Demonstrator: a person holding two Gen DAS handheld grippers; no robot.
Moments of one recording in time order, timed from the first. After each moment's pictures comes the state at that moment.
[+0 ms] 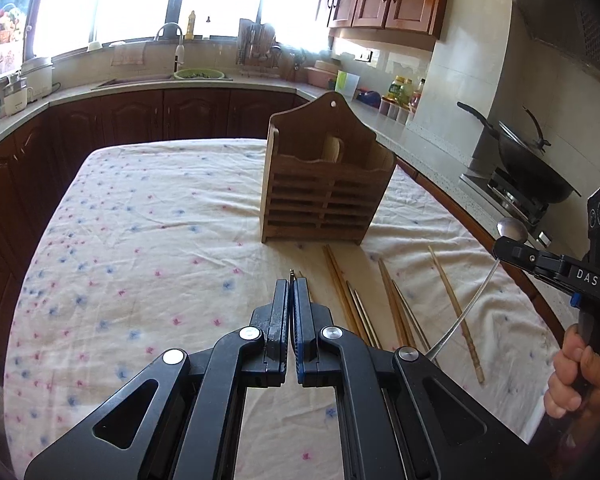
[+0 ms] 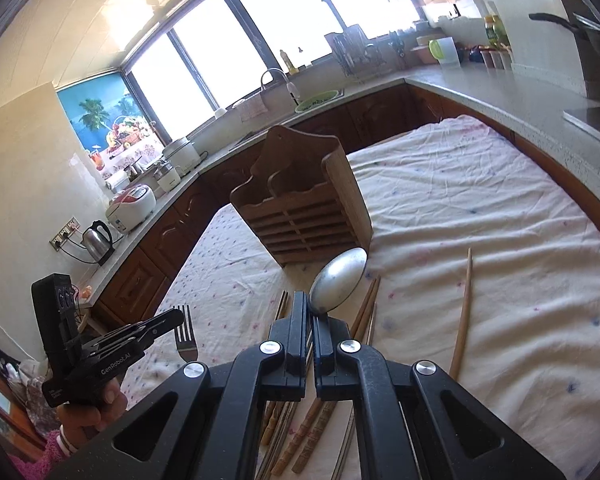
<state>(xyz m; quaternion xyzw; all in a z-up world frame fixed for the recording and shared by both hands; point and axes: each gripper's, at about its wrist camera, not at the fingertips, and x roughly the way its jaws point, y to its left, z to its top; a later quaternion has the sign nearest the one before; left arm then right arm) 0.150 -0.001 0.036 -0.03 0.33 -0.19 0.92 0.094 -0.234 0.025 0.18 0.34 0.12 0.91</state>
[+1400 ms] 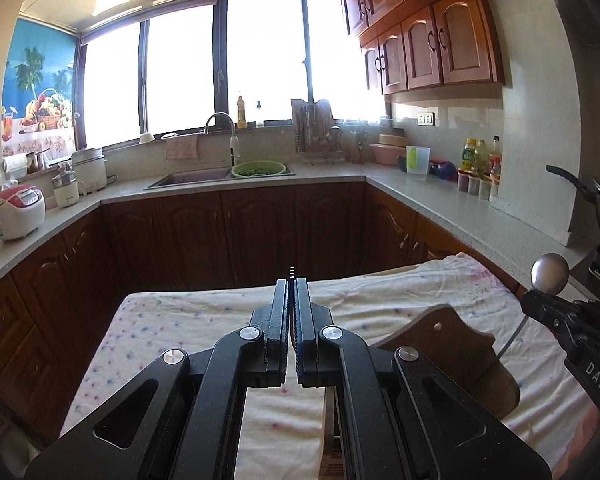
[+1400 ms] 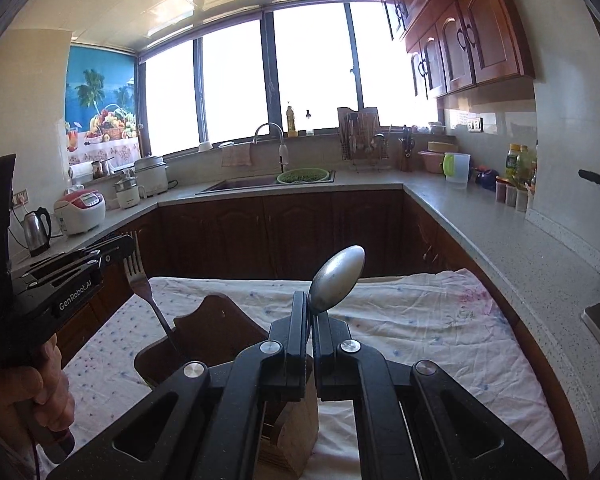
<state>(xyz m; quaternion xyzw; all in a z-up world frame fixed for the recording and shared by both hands) 0.328 -0.059 0.092 0.03 0.18 -0.05 0.98 0.259 -0.214 0.054 0.02 0.23 0.06 0.97</state>
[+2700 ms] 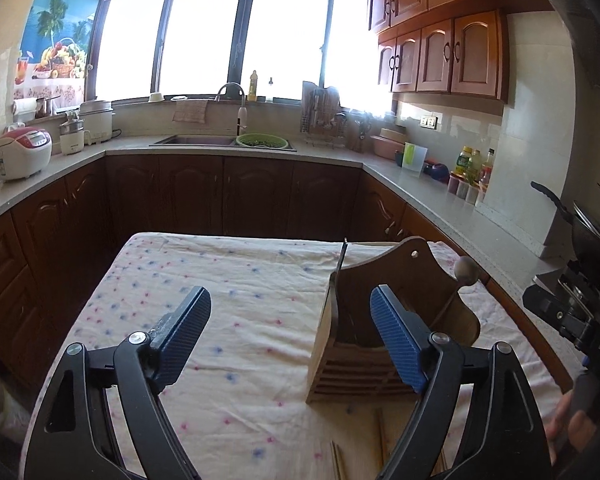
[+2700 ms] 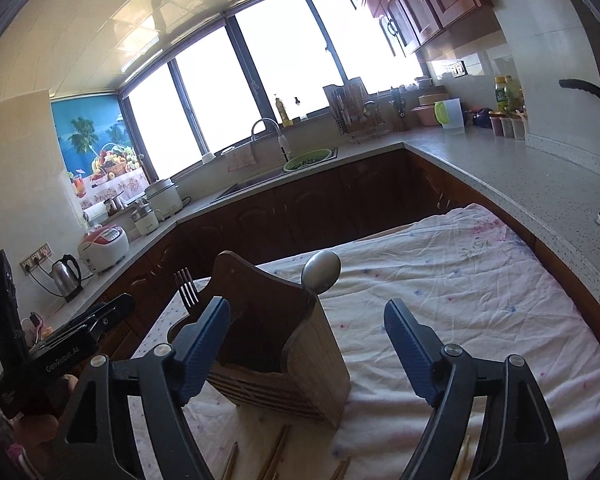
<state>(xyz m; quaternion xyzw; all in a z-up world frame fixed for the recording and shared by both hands) 0.250 -0.023 0.088 -0.05 0.22 -0.06 0.97 0.219 -0.252 0.047 0.15 0.25 0.08 0.95</state>
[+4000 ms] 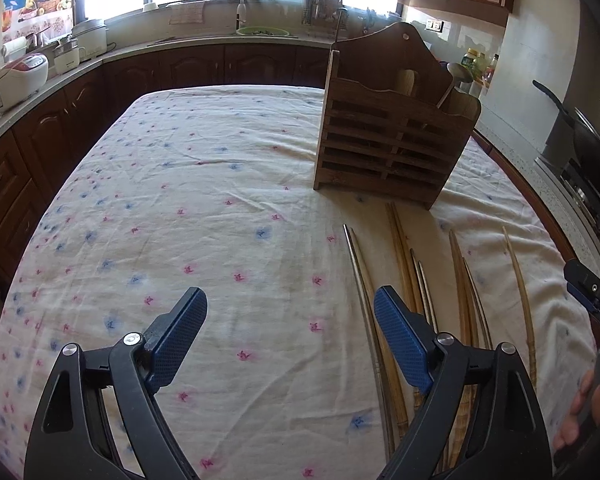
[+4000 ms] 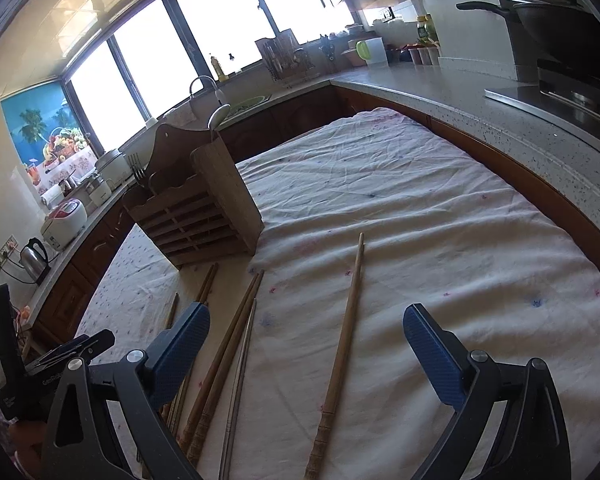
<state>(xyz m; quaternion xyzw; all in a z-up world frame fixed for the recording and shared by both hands) 0.174 -0.028 -0.021 -0.02 0.40 -0.07 0.91 0.094 -0.290 -0.032 0.17 0.36 -0.01 0.92</state>
